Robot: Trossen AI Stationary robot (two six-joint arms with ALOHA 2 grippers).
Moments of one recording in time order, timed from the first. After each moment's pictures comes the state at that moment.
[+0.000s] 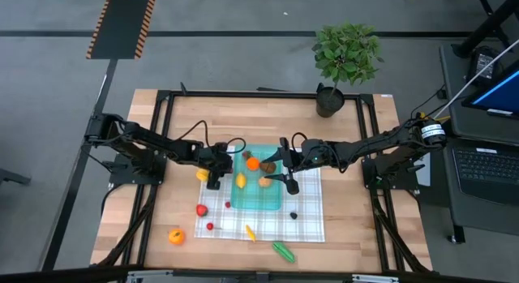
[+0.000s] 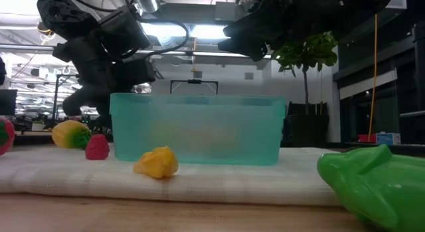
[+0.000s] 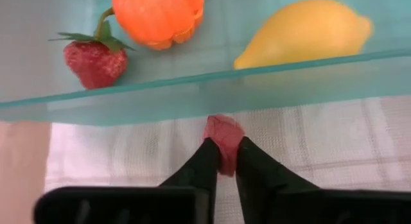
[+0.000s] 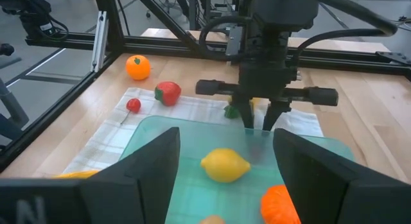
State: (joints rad) left arm 0.03 1.45 0.52 0.01 -0.04 0.16; right arm 0.07 1.51 0.75 0.47 -0.07 -0.03
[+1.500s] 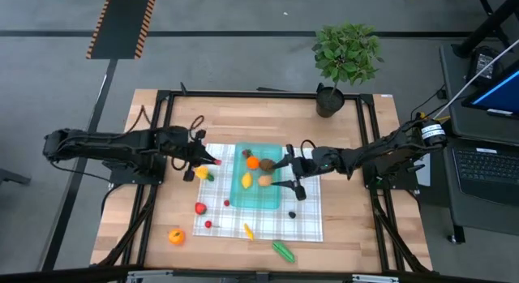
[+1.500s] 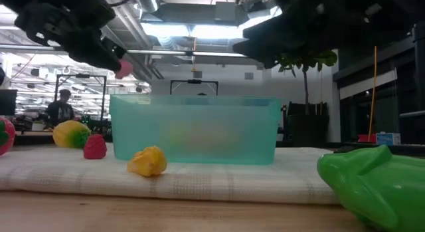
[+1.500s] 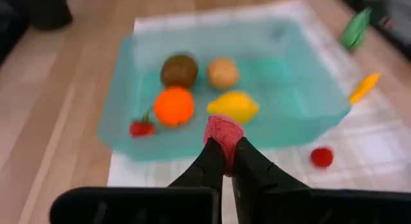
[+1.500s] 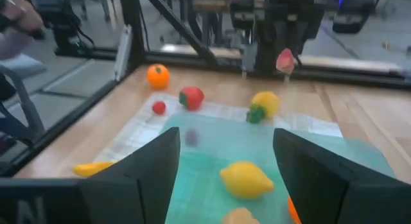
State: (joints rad) left arm 0.14 0.72 0.40 -0.21 0.20 0.19; right arm 0.12 1.51 0.56 0.79 -0.07 -0.03
